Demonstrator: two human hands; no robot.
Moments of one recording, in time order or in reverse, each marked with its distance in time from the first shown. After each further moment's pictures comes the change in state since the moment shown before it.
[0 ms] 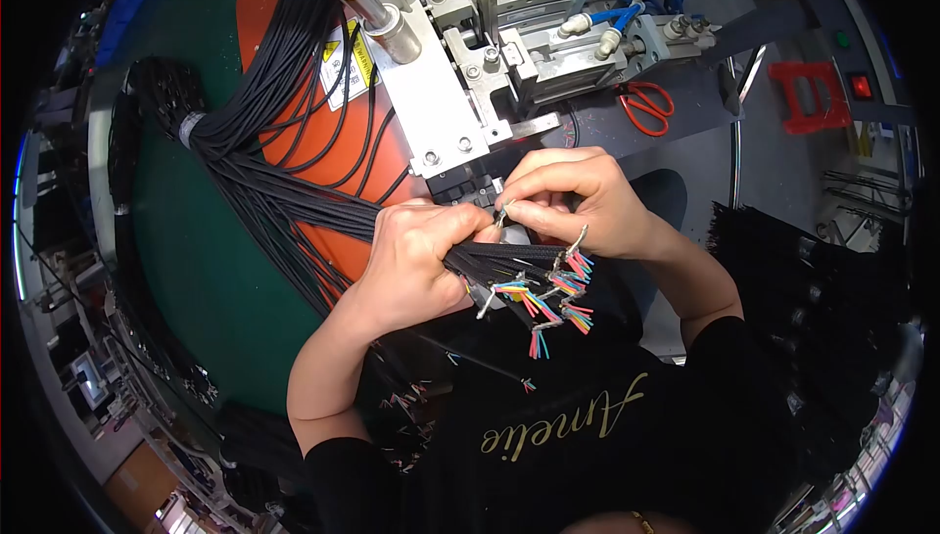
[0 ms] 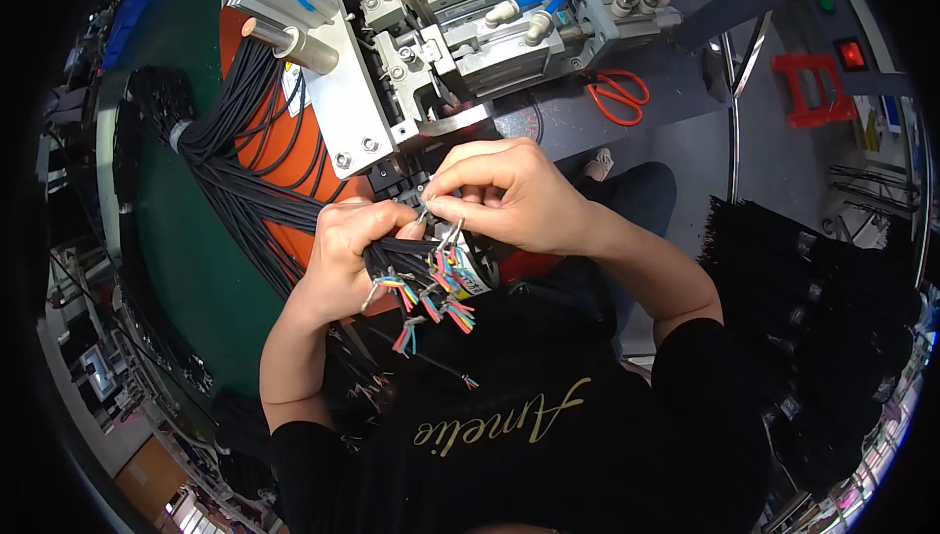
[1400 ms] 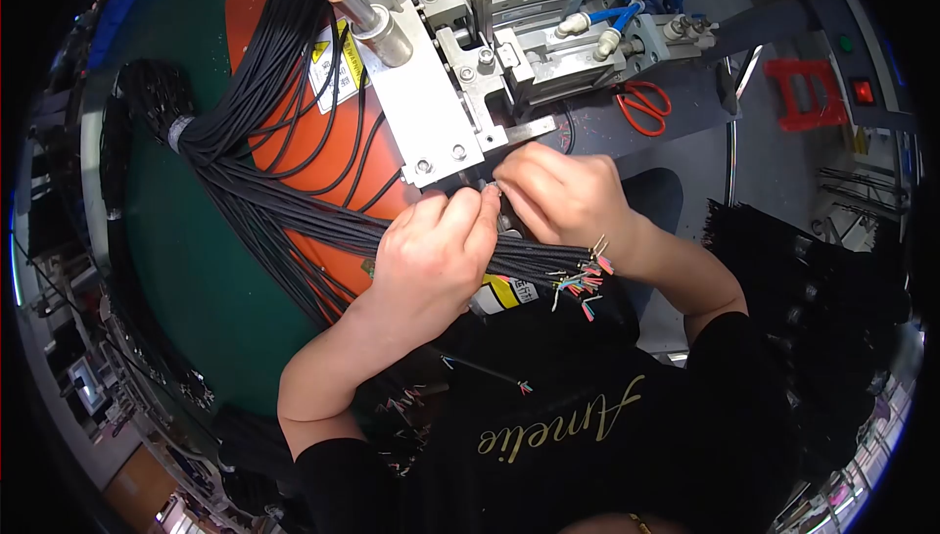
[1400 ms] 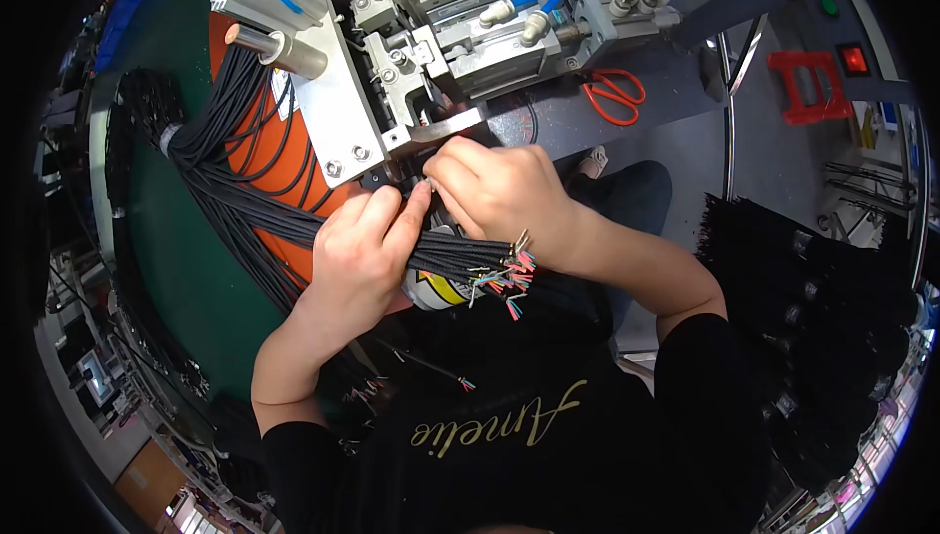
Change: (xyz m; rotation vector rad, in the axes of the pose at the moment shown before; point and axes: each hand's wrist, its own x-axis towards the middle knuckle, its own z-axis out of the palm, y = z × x) left_hand 0.003 0.017 0.011 0.690 -0.044 0.159; right_hand 0.001 0.010 0.014 -0.766 0.180 -0.256
